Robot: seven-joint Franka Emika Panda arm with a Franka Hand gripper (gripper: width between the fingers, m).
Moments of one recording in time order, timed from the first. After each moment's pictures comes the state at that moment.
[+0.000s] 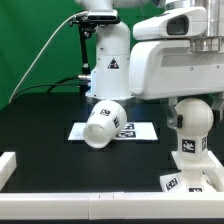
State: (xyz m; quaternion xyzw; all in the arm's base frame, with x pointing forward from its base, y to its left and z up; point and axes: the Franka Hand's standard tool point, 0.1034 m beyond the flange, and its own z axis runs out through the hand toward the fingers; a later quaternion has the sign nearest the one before) arm 0.630 0.094 0.121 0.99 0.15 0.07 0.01
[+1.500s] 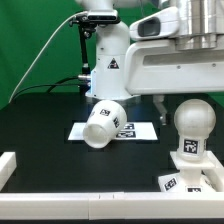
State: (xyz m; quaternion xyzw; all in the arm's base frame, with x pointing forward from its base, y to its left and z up) arm 0.636 0.100 0.126 0.99 -0.10 0.09 -0.03
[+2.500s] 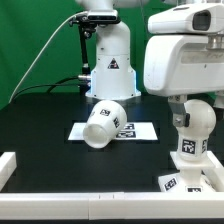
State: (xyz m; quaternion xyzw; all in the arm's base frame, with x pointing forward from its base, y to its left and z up) arm 0.630 0.098 0.123 0.94 0.35 0.04 0.03
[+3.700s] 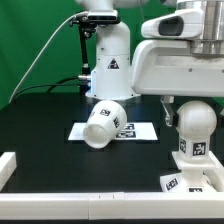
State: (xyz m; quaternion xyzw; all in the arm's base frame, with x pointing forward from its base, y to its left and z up) arm 0.630 0.095 0.118 1.00 -0.05 0.05 0.03
